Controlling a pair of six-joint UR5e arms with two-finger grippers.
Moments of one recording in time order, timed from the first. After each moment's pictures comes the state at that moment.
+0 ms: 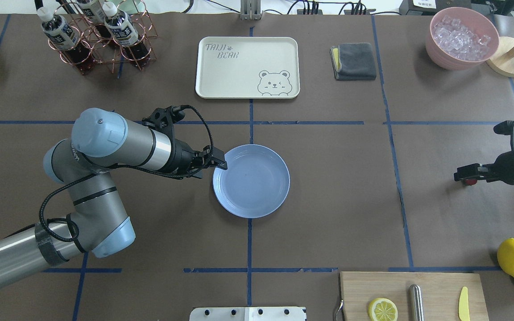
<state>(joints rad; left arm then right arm) -0.56 -2.07 -1.58 -2.36 -2.01 -1.55 0.88 -1.74 1.68 -0.79 2.07 0.98</state>
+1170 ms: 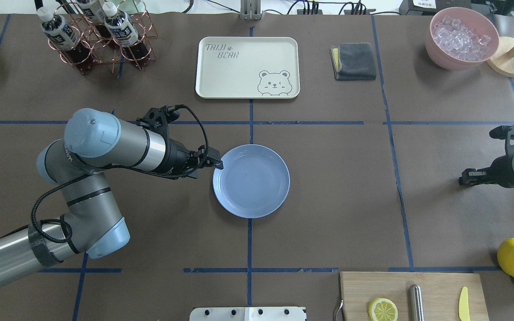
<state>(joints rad) -0.57 -2.05 -1.60 -2.36 -2.01 -1.55 0.85 -1.74 1.65 -0.78 2.04 0.99</state>
